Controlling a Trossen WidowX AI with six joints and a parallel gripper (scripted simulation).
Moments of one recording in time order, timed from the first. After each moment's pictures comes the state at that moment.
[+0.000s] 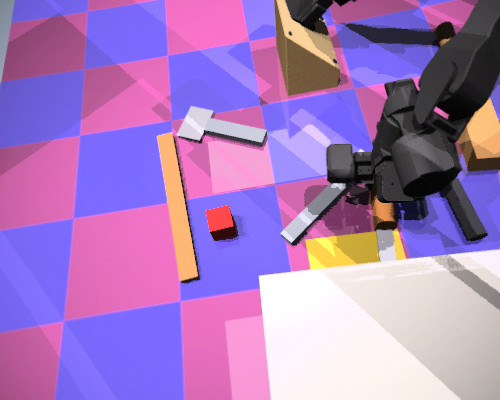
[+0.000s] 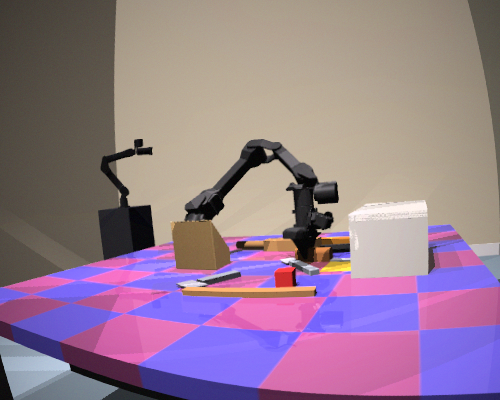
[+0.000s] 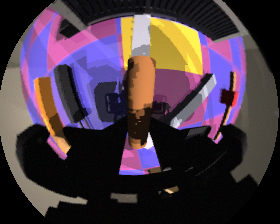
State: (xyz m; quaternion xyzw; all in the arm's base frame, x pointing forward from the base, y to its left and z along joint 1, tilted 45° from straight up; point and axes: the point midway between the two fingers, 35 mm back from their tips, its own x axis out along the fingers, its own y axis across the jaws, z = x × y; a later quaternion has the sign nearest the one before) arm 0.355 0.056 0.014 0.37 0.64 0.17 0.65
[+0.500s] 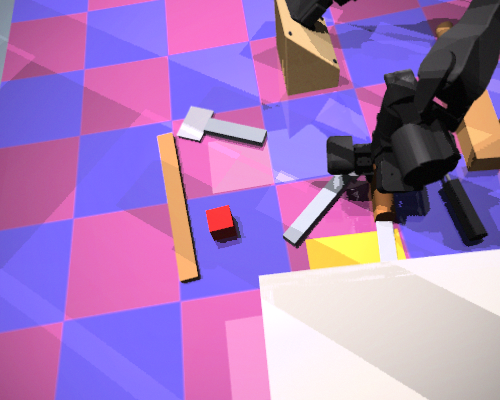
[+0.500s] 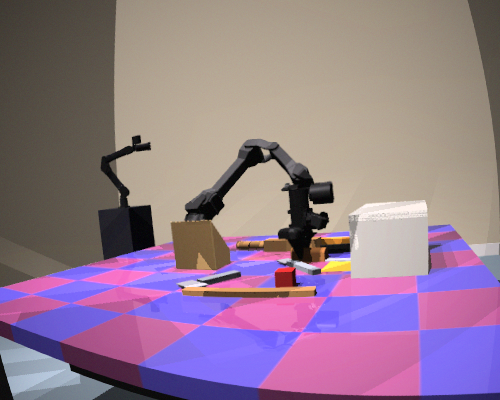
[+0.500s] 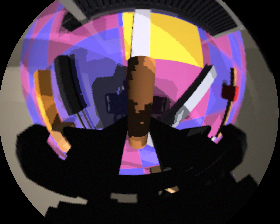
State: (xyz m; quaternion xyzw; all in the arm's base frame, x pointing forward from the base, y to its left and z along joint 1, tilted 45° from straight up) arm 0.340 0.060 0.016 0.37 0.64 0.17 0.65
